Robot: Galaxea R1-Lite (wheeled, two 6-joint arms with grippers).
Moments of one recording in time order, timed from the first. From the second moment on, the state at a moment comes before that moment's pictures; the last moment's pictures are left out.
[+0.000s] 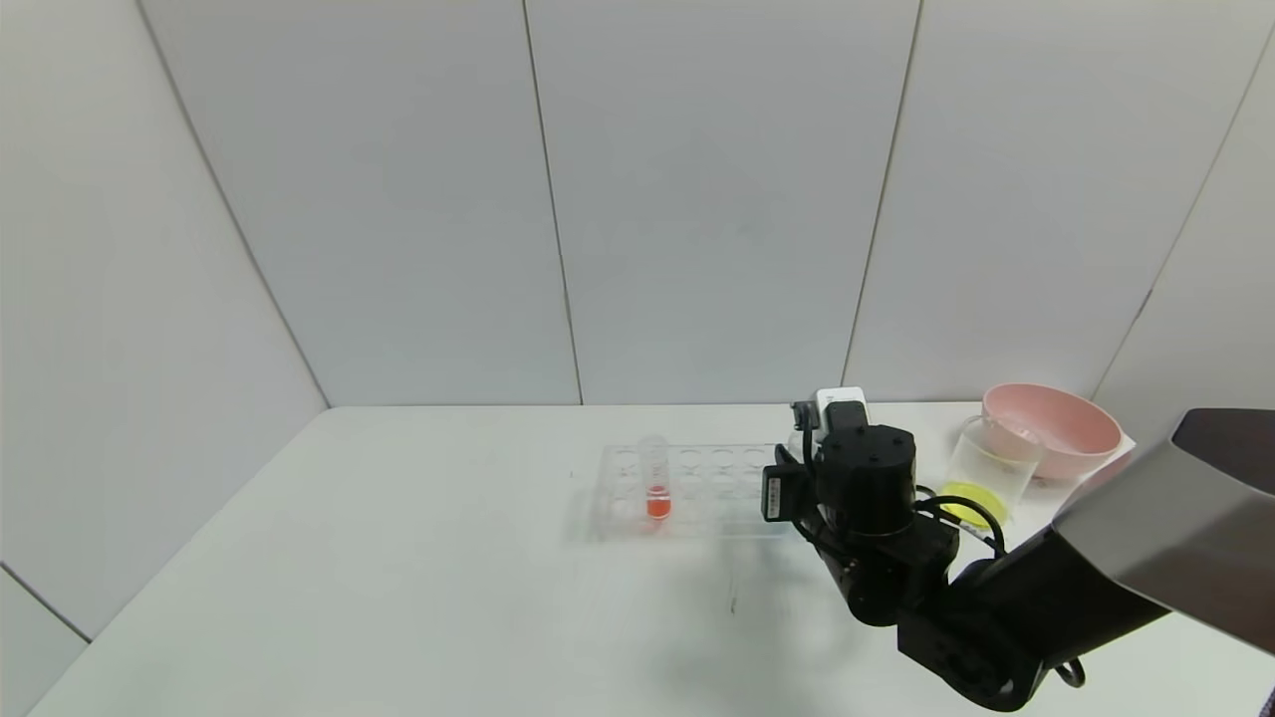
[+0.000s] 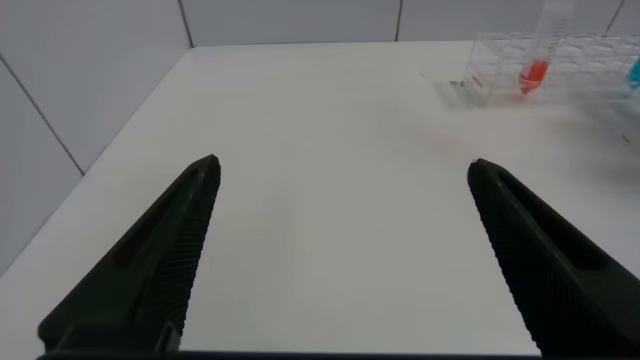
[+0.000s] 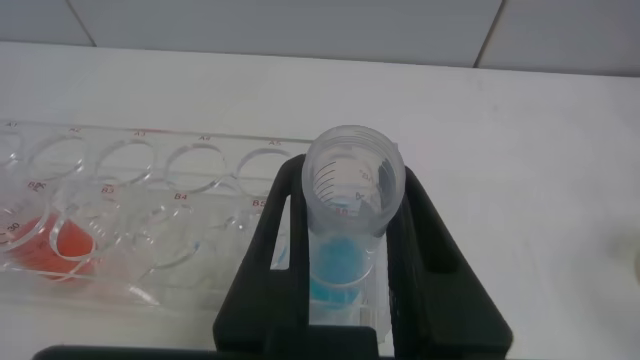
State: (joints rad) left arm 0.00 0.00 0.00 0.00 0.00 0.00; right arm 0.64 2.16 -0.89 -1.05 -0.56 0.14
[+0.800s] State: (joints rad) left arm 0.00 0.00 0.00 0.00 0.00 0.00; right arm 0.65 2.04 -0.90 -1.04 -0.57 0.03
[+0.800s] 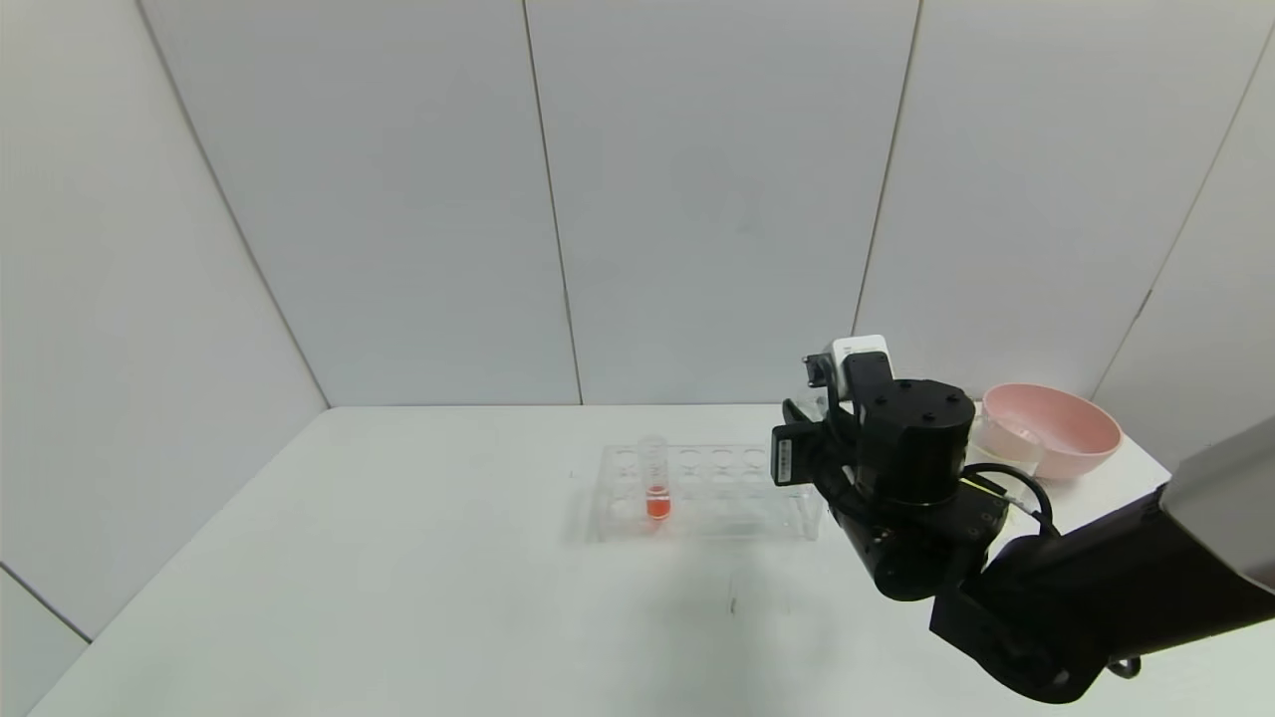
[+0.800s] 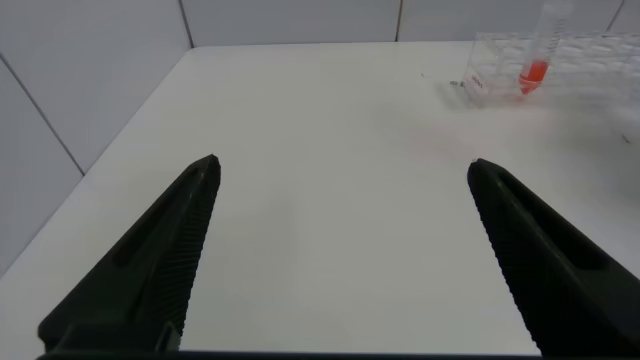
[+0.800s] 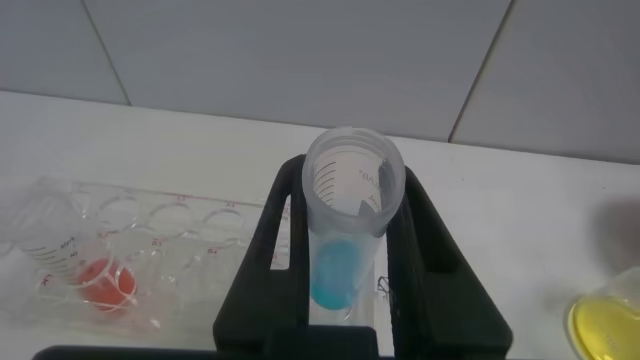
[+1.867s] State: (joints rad) left arm 0.00 0.00 0.00 0.00 0.00 0.00; right arm 0.46 1.78 -0.79 -0.83 -0.15 0.01
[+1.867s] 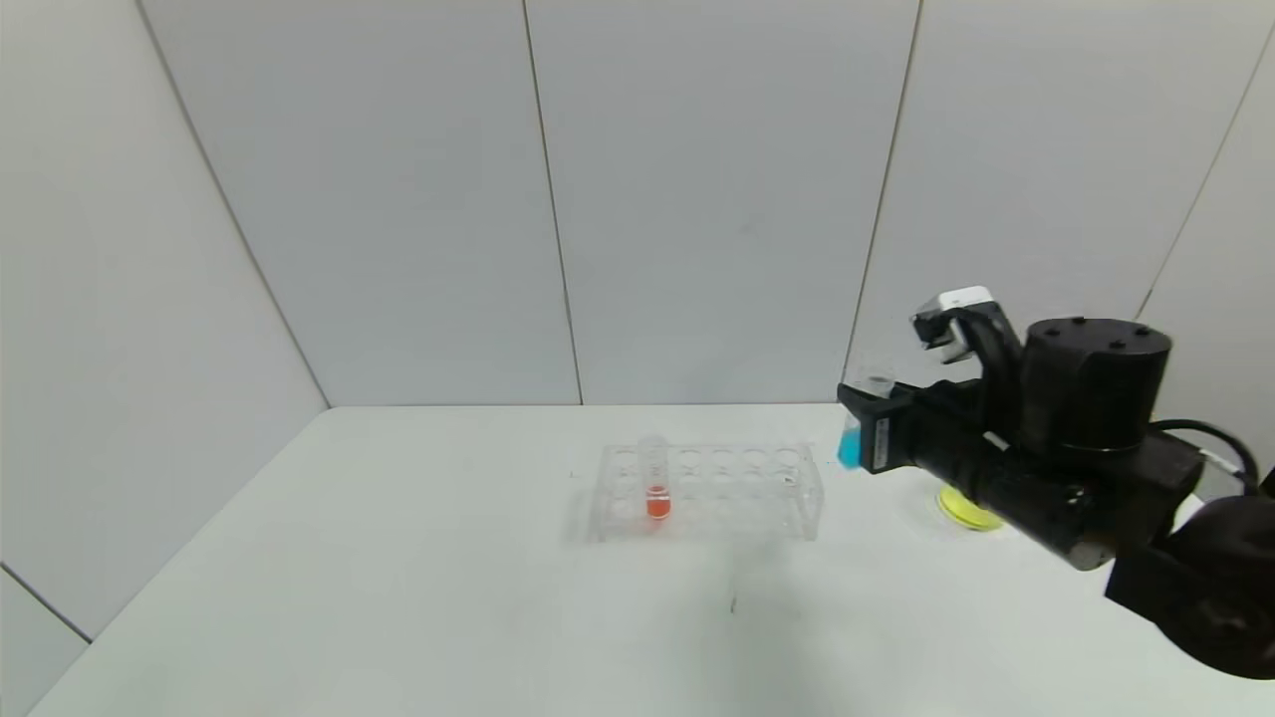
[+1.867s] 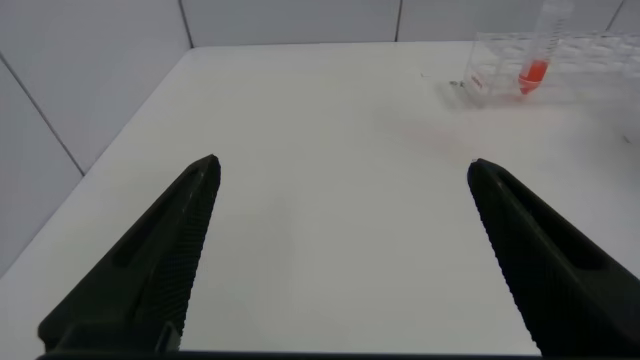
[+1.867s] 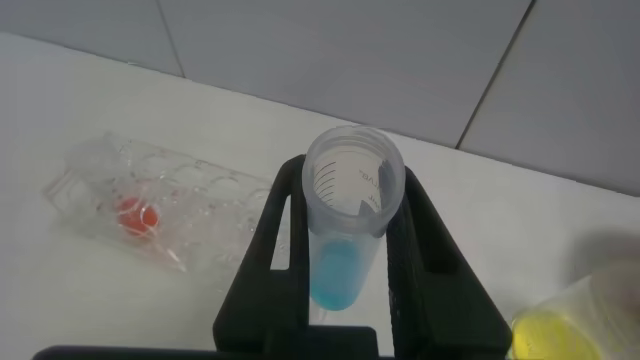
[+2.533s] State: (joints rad) left arm 0.00 0.00 0.00 0.00 0.00 0.00; right arm -0.21 1.50 -0.77 -0.29 0.72 -0.39
